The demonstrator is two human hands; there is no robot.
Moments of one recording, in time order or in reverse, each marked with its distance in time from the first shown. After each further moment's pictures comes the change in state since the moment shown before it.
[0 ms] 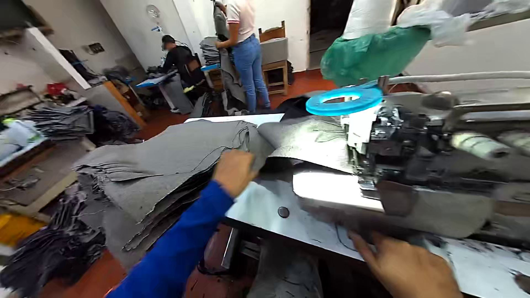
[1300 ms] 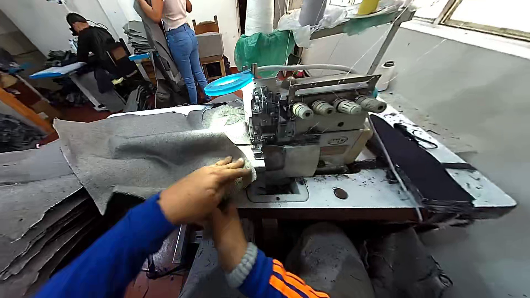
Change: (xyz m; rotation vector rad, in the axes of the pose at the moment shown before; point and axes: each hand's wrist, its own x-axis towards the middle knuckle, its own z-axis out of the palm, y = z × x) left_hand -0.050 0.103 -0.011 -0.381 -0.188 0.547; right_hand -0.018 -0.143 -0.029 1.672 -0.046 0.291
